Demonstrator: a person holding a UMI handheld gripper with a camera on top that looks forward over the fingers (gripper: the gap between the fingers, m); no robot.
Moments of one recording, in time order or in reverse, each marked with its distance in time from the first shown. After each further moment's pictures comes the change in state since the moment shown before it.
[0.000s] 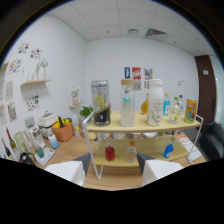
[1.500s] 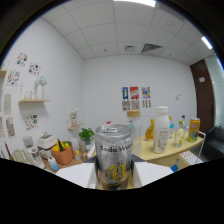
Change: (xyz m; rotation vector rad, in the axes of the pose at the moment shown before) arm -0.017 -0.082 0.026 0.224 0.022 0.034
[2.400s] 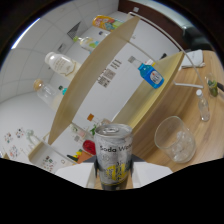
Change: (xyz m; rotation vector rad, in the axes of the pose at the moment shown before) arm 0.076 0.209 0.023 -0.159 -0.072 0.886
